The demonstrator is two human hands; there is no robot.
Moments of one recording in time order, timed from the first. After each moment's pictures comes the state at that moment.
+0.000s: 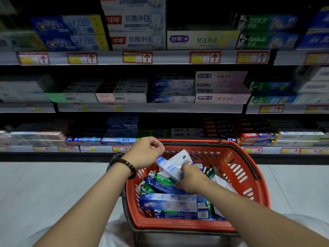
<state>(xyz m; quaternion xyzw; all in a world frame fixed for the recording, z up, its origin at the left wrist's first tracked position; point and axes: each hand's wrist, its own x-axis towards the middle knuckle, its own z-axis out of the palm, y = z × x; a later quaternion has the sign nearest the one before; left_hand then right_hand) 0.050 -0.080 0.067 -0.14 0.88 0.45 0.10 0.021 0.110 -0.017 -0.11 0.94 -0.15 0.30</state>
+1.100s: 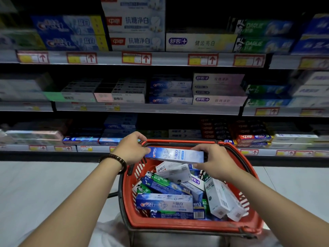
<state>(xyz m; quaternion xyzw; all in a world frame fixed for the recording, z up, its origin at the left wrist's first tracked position) 0.049 -0.108 0.072 -0.19 0.89 0.40 0.08 -0.005 0.186 0.033 -0.16 0.92 -0.33 0.13</state>
